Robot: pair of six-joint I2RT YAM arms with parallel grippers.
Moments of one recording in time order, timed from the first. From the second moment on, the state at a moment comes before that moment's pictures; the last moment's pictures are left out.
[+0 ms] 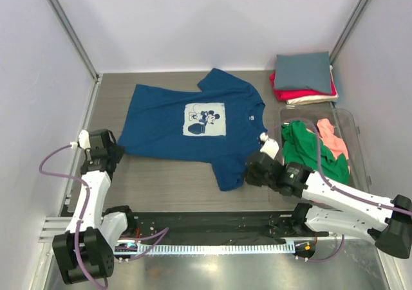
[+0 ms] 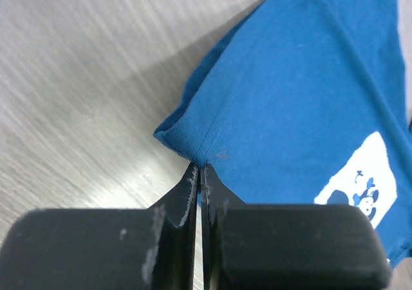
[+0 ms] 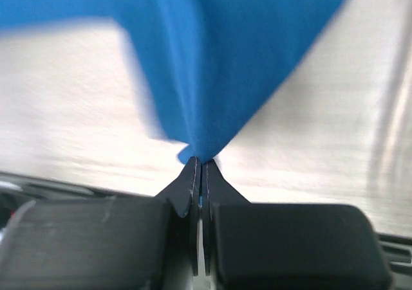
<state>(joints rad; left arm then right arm) 0.17 0.91 0.55 -0.39 -0.17 -0.89 0.99 0.93 0.63 -0.66 0.32 1.10</state>
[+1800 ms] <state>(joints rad) 0.17 1.61 1.14 -0.53 -0.02 -0.68 0.21 1.83 1.41 -0.57 0.13 0.52</state>
